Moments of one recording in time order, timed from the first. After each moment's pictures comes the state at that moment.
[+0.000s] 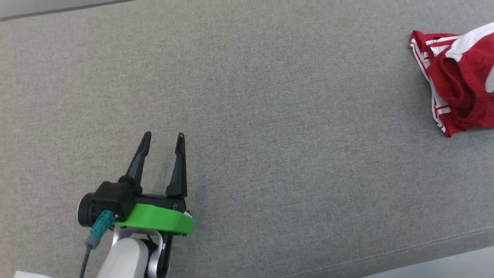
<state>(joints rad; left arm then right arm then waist) -0.18 0.10 -0.29 0.09 -0.34 0.02 -0.24 -0.91 -0.46 -0.07 0.87 0.06 0.13 -0.05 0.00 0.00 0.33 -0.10</state>
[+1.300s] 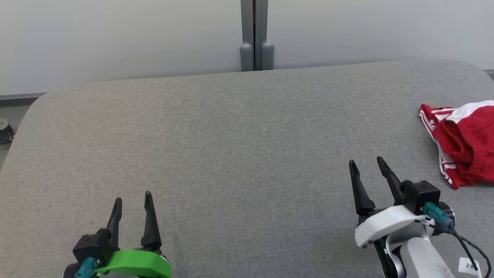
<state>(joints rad) 0.00 0.05 -0.11 0.22 -0.36 0.03 -0.26 -0.16 -0.05 0.06 0.35 0.16 0.13 -0.25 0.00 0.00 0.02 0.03</state>
